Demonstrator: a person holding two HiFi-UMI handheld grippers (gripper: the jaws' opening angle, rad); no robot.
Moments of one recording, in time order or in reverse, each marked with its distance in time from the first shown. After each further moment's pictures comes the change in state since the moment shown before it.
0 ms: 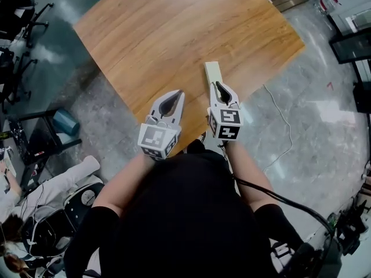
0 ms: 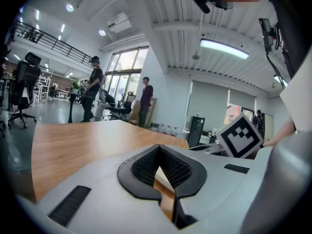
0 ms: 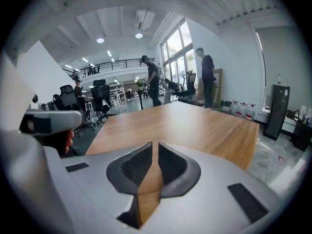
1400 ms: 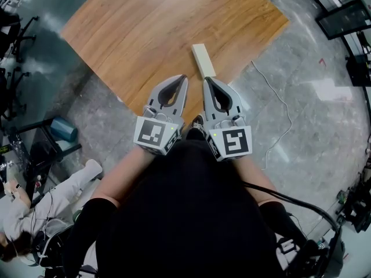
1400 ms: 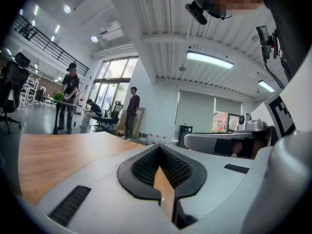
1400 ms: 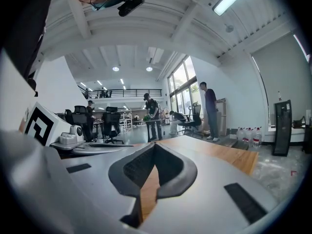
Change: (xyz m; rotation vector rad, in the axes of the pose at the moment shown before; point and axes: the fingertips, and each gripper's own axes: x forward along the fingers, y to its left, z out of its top) left arm -0.023 -0.070 0.057 0.041 -0.126 -0.126; right arm -0.148 0.055 0.089 -0.068 -0.396 0.049
